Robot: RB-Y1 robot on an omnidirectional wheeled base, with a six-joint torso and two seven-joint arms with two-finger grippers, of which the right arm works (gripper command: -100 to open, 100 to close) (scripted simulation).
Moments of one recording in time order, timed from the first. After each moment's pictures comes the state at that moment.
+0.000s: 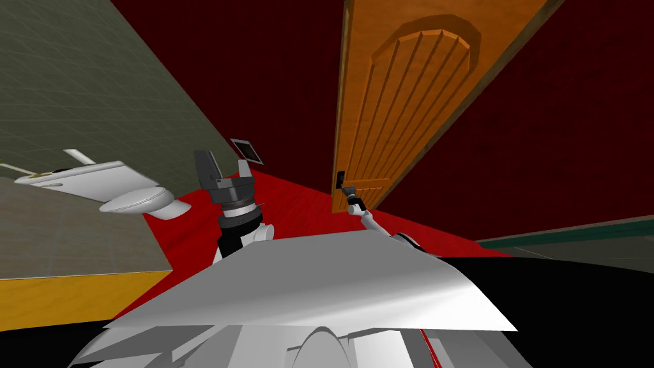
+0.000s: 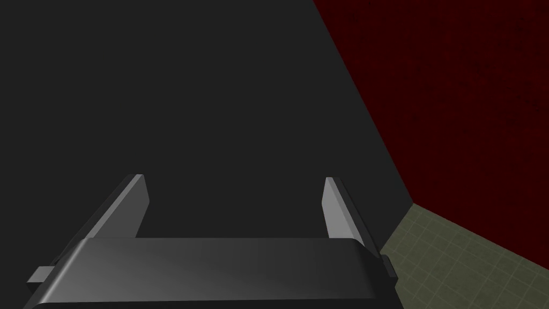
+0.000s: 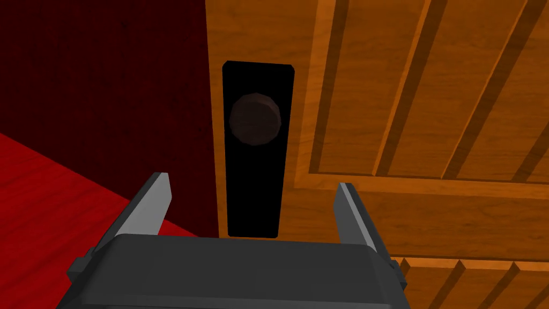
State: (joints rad) arm -0.19 -0.30 0.30 -1.09 -0.82 -0.40 -1.15
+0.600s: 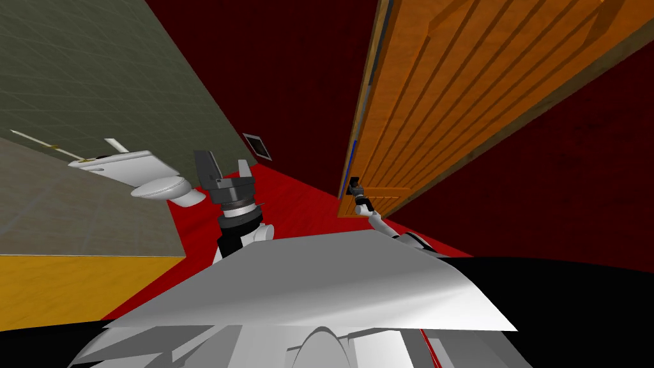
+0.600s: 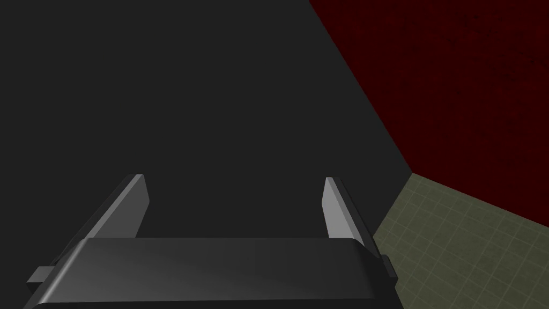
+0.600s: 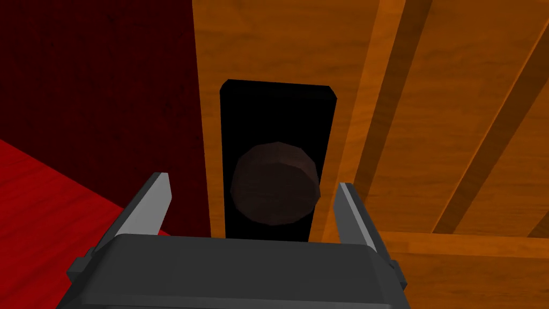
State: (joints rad) arm -0.18 -0.40 0.28 -1.02 -0.84 -0.46 -1.26
